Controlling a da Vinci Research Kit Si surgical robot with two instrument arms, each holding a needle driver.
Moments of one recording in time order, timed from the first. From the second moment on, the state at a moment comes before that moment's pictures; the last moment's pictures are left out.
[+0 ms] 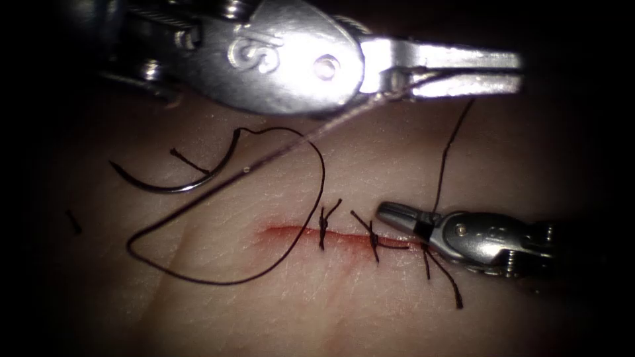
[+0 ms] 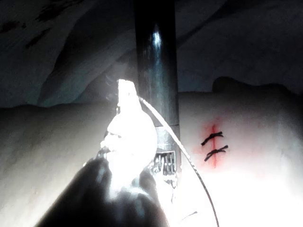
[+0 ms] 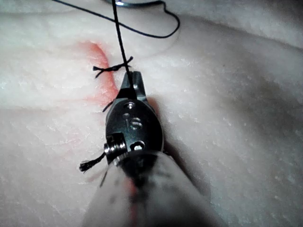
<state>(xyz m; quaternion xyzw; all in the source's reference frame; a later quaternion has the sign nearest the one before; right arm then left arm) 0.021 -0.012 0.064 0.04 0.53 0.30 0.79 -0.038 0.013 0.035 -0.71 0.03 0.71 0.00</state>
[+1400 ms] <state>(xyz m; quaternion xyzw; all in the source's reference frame) 0.011 -0.016 0.061 0.05 0.56 0.30 0.78 -0.020 0.008 0.050 -0.58 -0.02 0.79 0.17</state>
